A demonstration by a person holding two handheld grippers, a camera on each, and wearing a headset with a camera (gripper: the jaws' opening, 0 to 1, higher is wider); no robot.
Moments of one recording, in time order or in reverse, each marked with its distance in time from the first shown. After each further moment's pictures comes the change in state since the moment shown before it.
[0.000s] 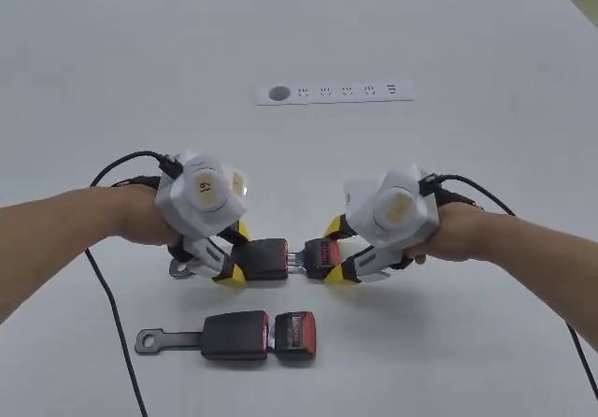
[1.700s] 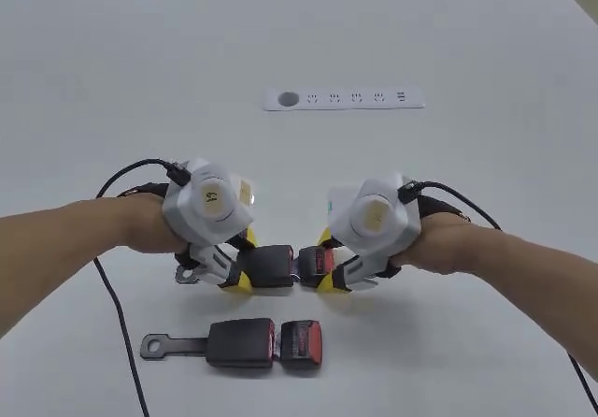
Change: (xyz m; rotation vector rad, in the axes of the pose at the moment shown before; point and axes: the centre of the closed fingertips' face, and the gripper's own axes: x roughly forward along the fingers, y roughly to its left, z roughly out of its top) left arm 0.000 -0.005 0.005 0.027 0.001 0.000; right arm 0.013 0.001 0.014 0.006 0.055 0.007
